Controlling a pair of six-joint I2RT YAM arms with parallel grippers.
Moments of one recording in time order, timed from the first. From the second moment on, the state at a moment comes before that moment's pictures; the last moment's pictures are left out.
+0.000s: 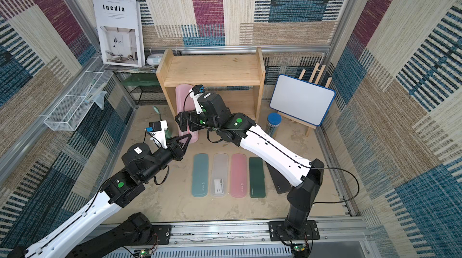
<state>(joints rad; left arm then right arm) -0.66 0.81 0.81 -0.10 -0.05 -0.57 0.93 1.73 1.90 -0.56 0.00 0.46</state>
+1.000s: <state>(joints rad) -0.65 0.62 0.83 -0.37 -0.63 -0.49 1.05 1.58 1.35 -0.50 -0.01 0.69</state>
